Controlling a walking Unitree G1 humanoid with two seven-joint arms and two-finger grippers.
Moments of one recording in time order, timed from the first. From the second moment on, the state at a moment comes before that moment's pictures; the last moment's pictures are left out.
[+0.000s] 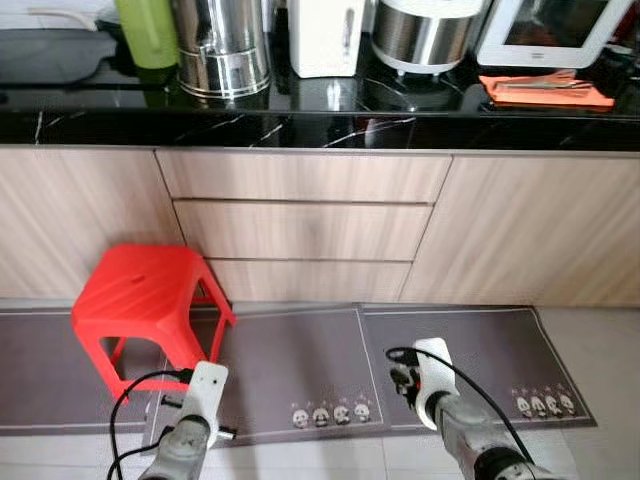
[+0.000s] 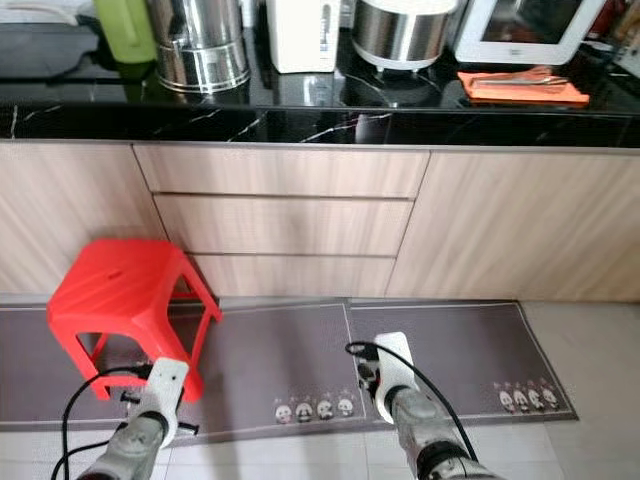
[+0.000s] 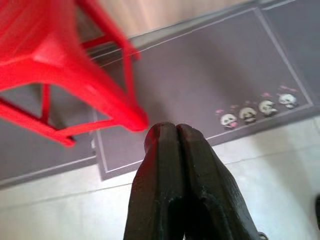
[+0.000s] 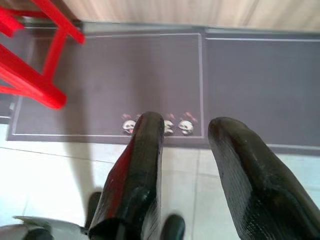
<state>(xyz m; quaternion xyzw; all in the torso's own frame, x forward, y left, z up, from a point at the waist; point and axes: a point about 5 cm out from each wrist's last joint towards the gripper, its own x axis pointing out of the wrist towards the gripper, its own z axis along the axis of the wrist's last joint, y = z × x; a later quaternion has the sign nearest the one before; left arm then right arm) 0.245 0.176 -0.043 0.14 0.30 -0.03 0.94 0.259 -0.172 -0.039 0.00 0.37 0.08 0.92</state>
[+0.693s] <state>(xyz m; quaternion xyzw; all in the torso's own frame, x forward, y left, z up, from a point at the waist) 0.238 0.188 -0.047 0.16 0.32 -0.02 0.94 0.263 -0.163 -0.036 0.00 0.36 0.10 0.93</state>
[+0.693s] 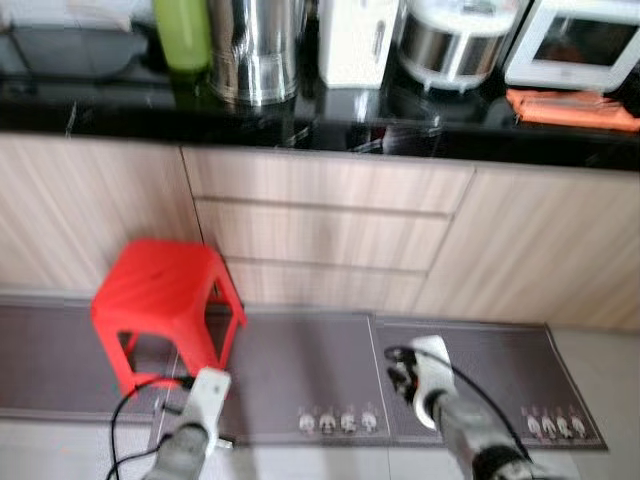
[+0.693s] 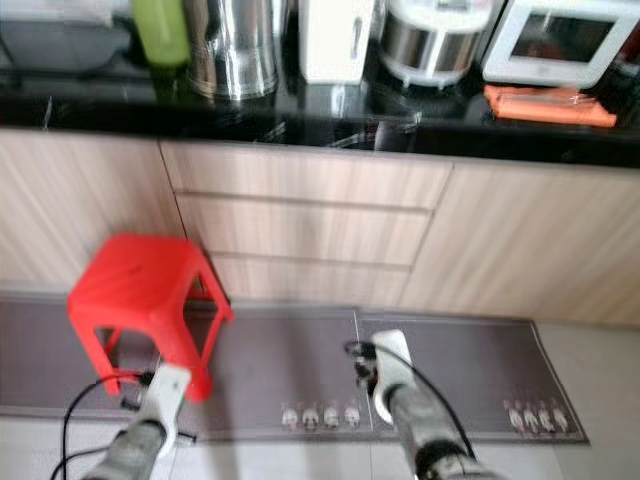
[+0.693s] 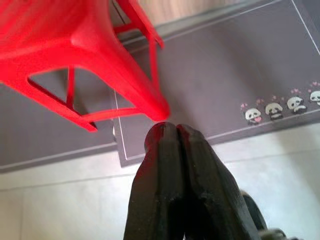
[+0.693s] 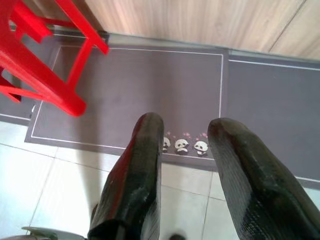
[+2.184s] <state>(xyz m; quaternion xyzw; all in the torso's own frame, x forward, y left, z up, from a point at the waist) 0.244 0.176 -0.044 0.15 0.31 -0.03 0.94 0.261 -0.175 -0.036 -0.01 0.37 0.09 0.92</state>
